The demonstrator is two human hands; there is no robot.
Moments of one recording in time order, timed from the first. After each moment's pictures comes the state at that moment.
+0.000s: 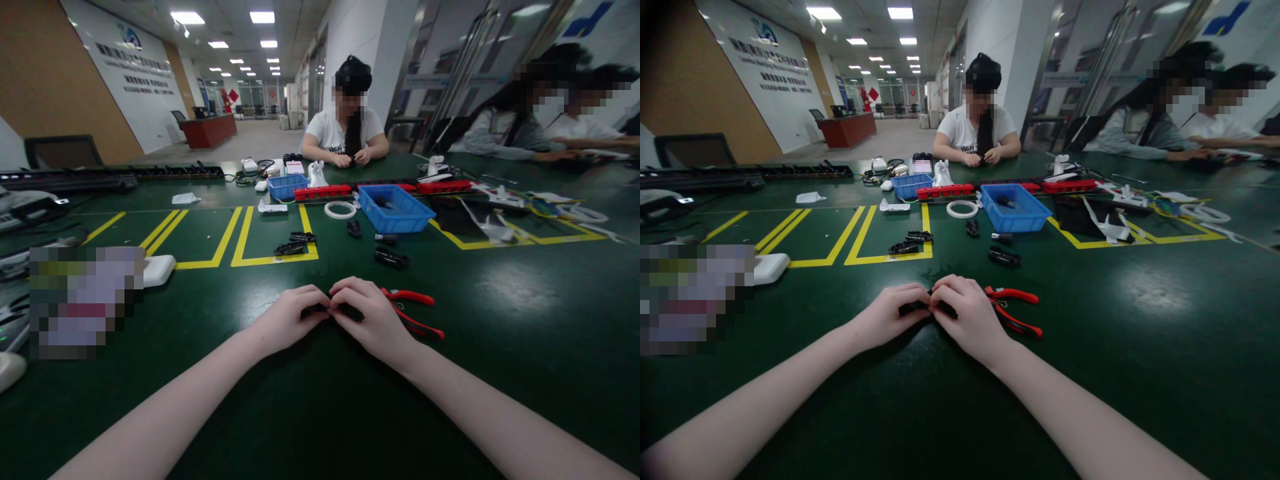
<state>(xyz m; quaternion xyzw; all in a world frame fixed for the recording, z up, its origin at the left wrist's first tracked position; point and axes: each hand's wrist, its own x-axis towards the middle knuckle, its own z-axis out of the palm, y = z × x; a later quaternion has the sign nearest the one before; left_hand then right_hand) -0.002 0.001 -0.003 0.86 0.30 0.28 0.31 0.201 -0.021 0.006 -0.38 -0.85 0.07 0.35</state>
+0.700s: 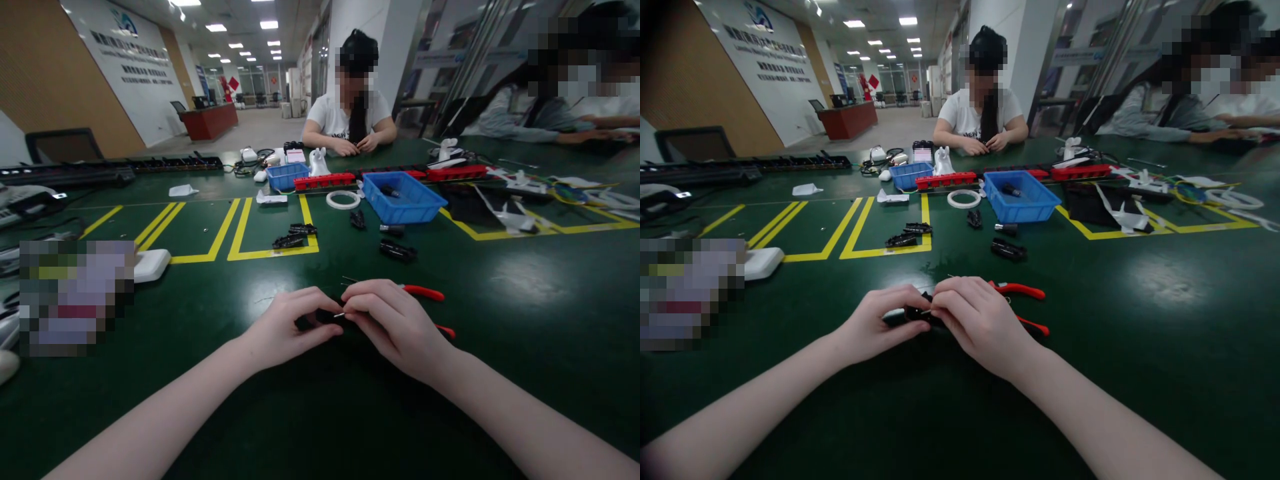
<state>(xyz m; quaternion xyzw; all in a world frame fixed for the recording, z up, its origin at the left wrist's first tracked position) -0.001 -0.020 0.011 0.84 0.27 0.33 0.32 0.219 -0.032 0.026 -0.28 -0.89 0.00 0.37</state>
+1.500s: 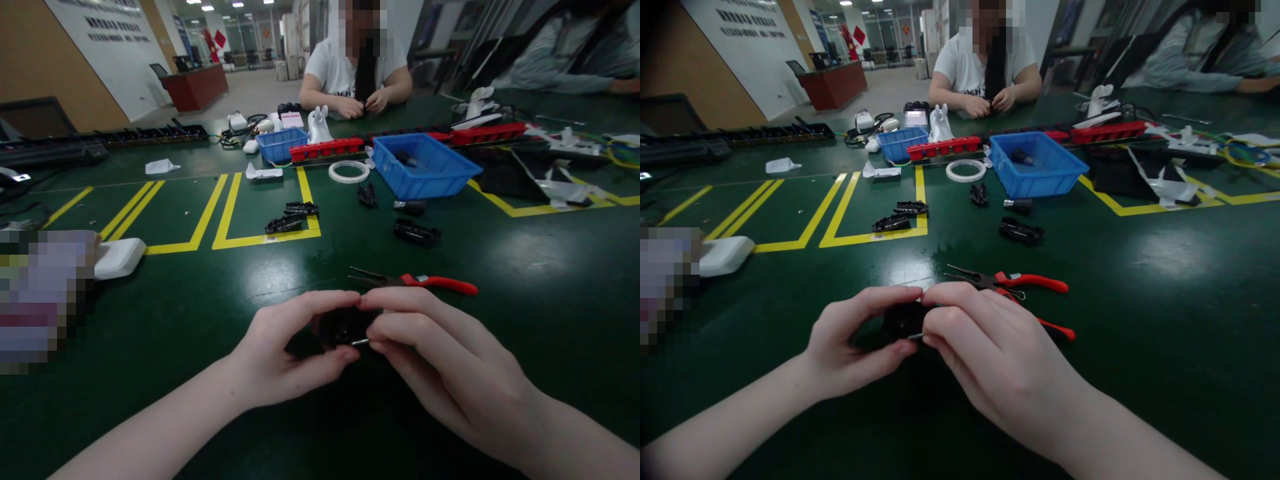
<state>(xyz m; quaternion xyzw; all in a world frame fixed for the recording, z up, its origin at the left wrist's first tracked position) 0.002 -0.031 0.010 0.82 0.27 0.41 0.30 0.223 -0.045 0.037 -0.32 -0.88 0.05 0.36</state>
